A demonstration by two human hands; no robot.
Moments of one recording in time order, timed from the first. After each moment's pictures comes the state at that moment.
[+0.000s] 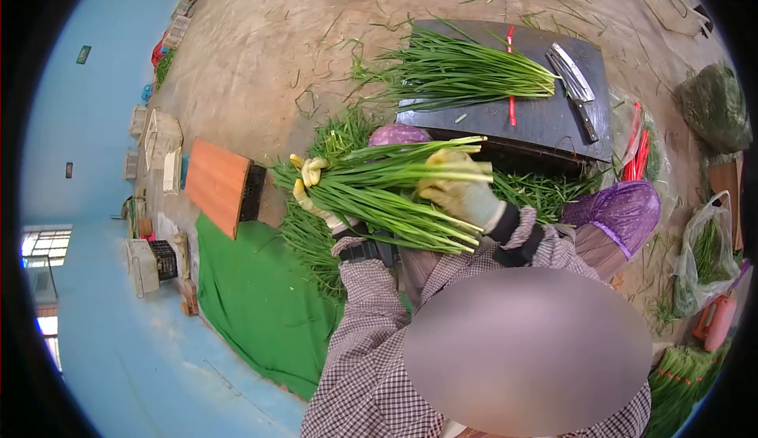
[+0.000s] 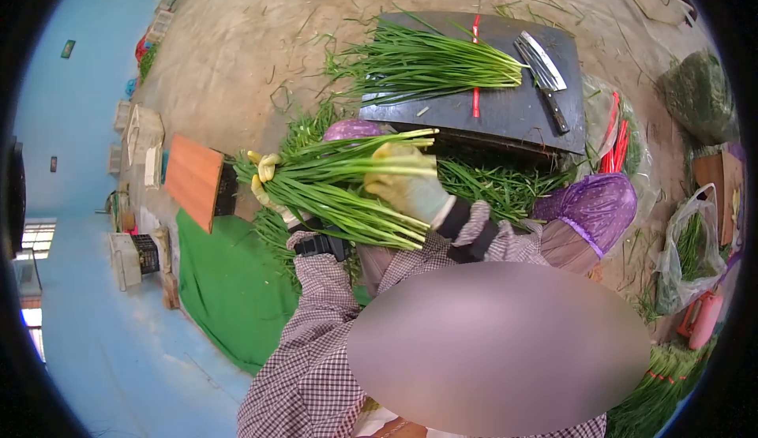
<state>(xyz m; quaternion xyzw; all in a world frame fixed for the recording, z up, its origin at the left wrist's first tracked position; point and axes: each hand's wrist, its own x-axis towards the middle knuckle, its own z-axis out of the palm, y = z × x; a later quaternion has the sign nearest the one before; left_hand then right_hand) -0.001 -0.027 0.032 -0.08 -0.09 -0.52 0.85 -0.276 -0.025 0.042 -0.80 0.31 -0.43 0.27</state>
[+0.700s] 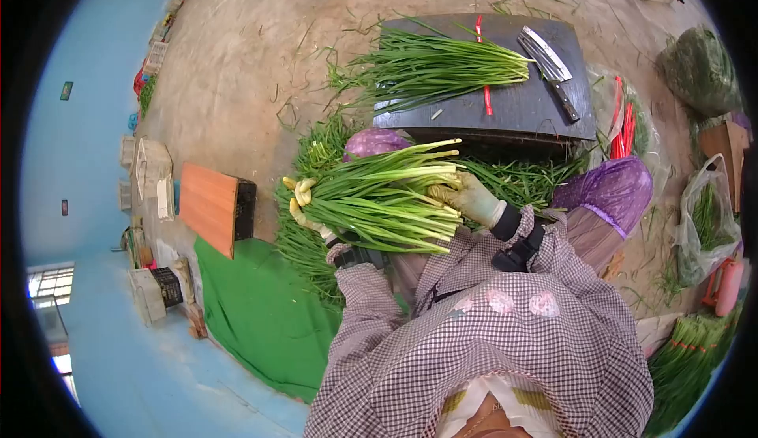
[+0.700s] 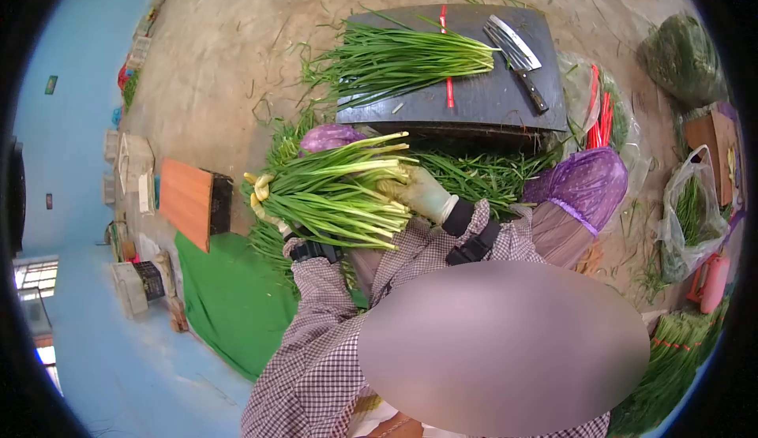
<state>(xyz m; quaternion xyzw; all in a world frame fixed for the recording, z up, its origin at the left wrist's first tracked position) 0.010 -0.020 -0.007 -0.03 -0.03 -0.51 0.86 -0.315 -0.003 -0.011 -0.52 0.33 -0.37 0.70</state>
